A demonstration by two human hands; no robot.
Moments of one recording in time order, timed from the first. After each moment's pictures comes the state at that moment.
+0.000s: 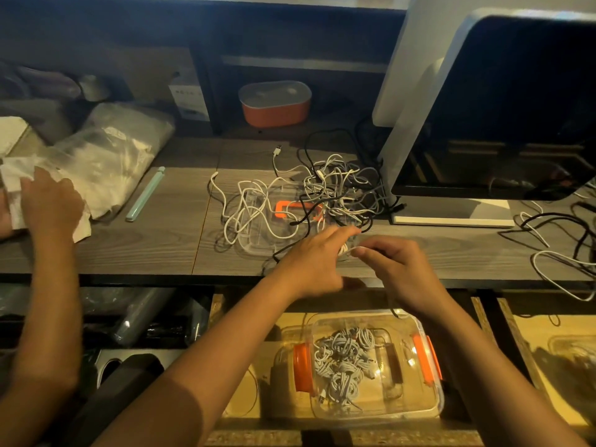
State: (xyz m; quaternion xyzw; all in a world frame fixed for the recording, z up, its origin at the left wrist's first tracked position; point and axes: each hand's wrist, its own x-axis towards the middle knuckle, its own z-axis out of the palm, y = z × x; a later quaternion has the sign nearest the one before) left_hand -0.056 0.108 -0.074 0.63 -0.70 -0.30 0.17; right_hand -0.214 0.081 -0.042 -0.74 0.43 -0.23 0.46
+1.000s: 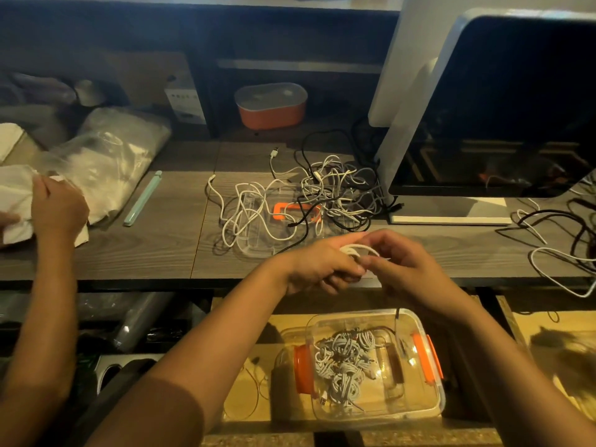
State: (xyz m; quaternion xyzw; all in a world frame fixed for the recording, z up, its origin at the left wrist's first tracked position) left_hand -0.055 0.104 -0.052 0.44 -0.42 -0.74 0.28; right_hand -0.230 0.075 -0.038 -0.69 0.36 -0.20 0.59
